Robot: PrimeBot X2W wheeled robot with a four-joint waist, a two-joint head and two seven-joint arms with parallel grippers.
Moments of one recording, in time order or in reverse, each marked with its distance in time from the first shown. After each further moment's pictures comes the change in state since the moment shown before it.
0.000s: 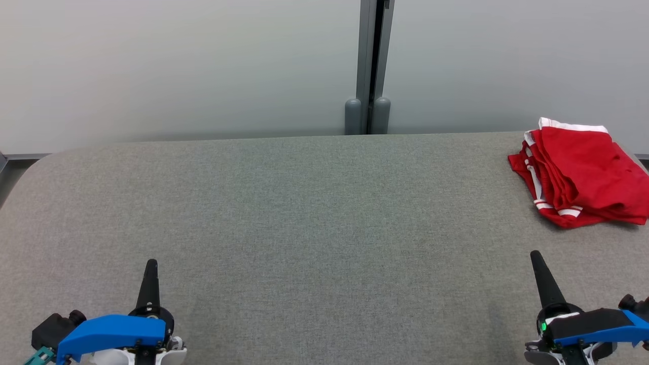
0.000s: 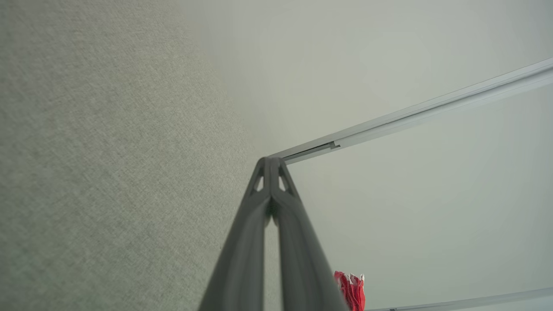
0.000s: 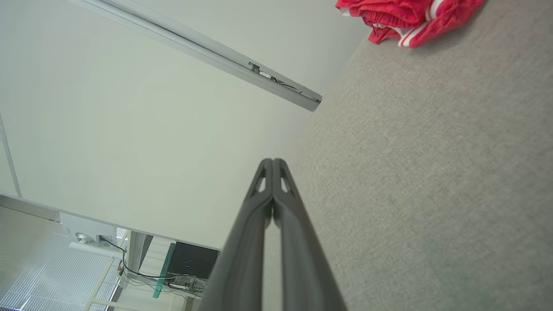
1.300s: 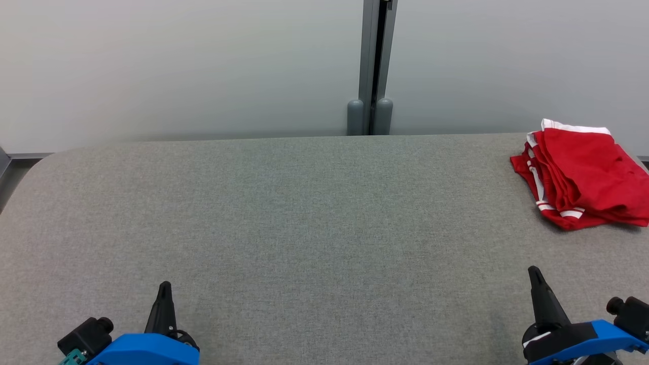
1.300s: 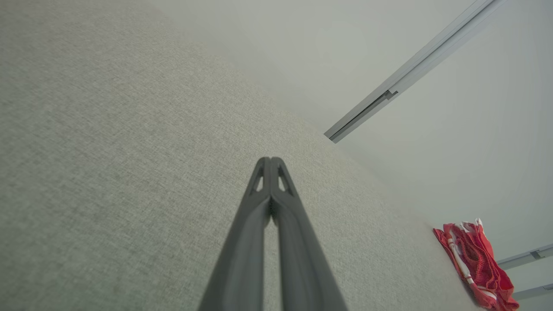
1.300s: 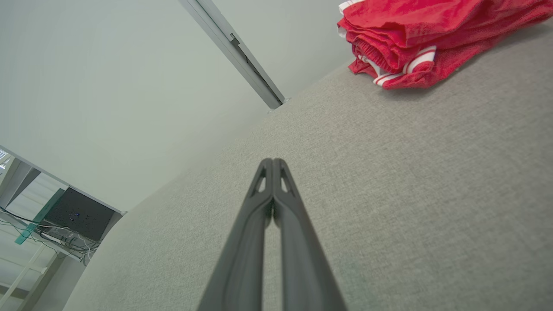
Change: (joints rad) left arm 0.031 0.012 -0.073 0.095 0.440 0.005 -0.120; right arm 0.046 0.002 0.004 0.003 -0.481 0.000 -0.070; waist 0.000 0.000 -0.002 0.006
